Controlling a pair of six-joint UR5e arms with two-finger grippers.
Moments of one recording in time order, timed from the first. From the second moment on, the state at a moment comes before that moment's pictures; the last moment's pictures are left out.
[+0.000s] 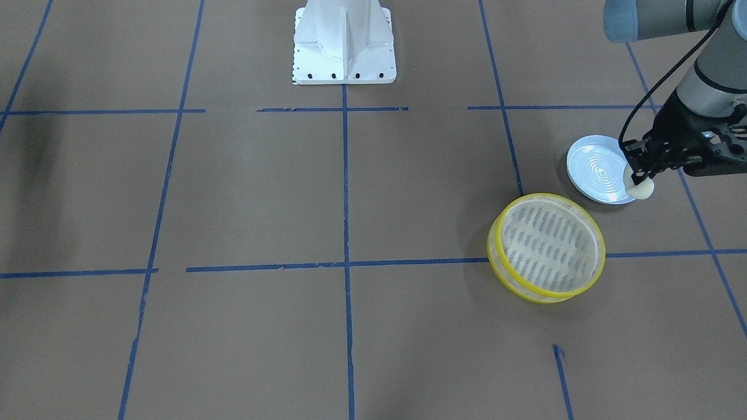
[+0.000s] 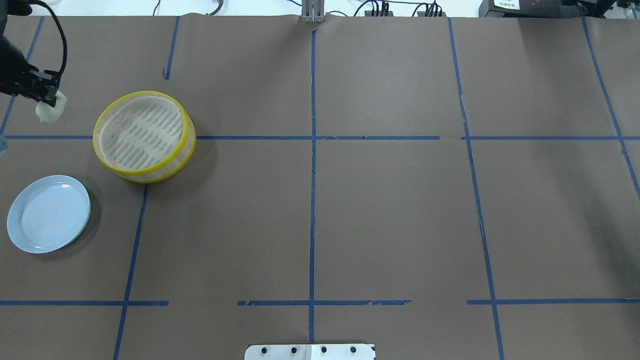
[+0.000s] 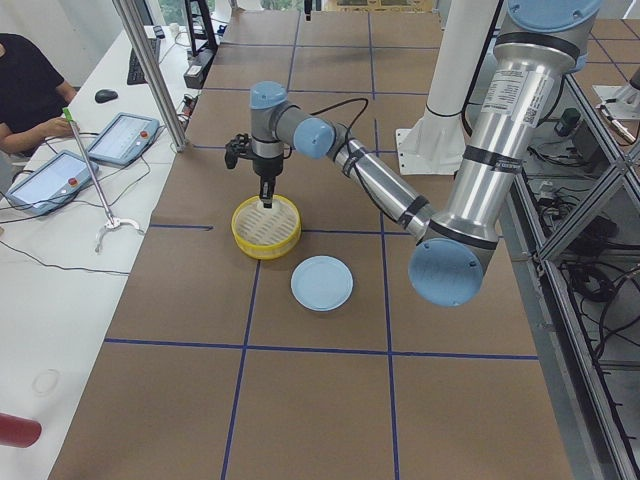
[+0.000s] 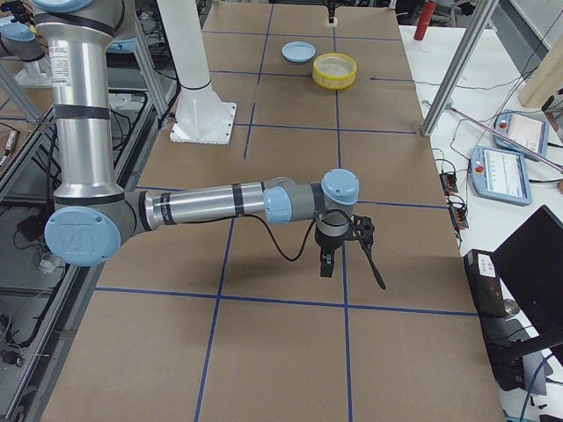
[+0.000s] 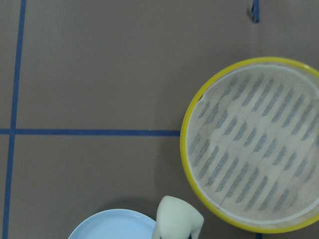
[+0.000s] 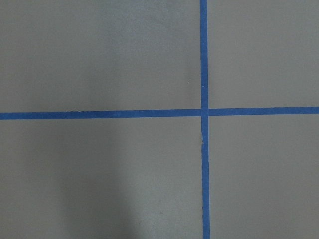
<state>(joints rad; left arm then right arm) -1.12 -1.91 -1.92 -1.34 -2.11 -0.62 1.40 -1.55 1.70 -1.57 2.26 0.25</state>
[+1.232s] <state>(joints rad) -0.97 -2.04 -1.53 -1.68 -2.11 -0.75 1.40 -1.55 1.70 -1.57 2.26 0.25</state>
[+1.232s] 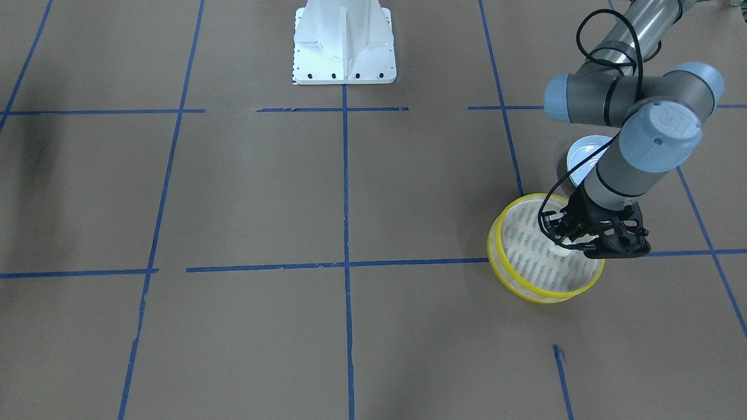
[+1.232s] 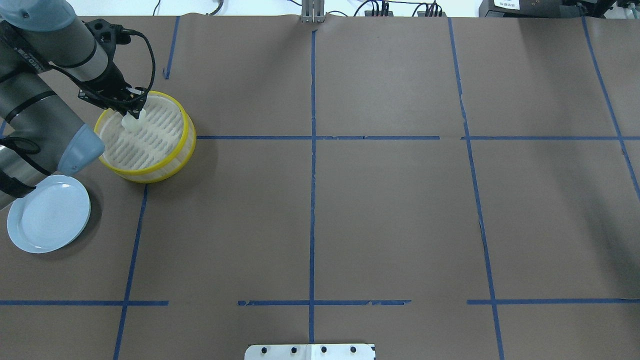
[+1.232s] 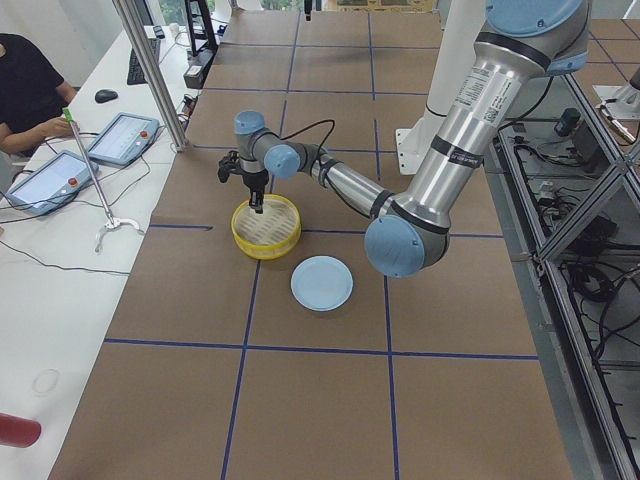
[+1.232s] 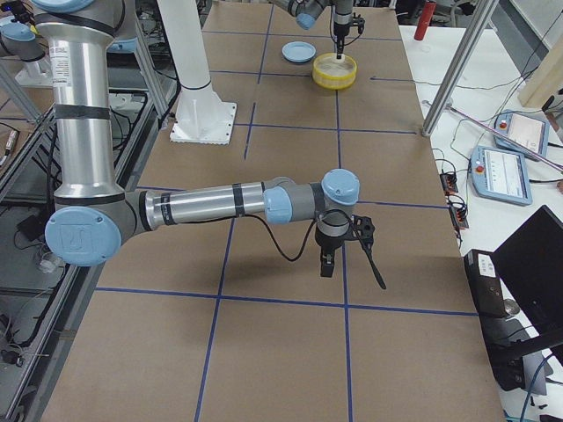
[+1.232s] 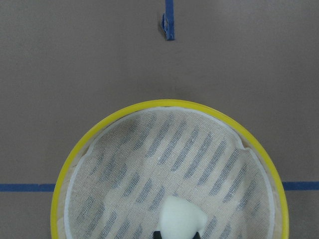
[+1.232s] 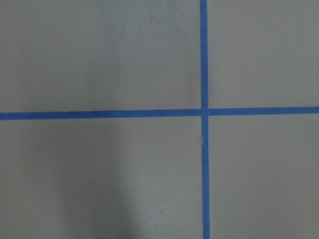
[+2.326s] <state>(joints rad) -0.91 -2.03 -1.49 -1.74 -2.11 -0.78 1.40 -1.55 1.70 -1.57 2.26 0.25</state>
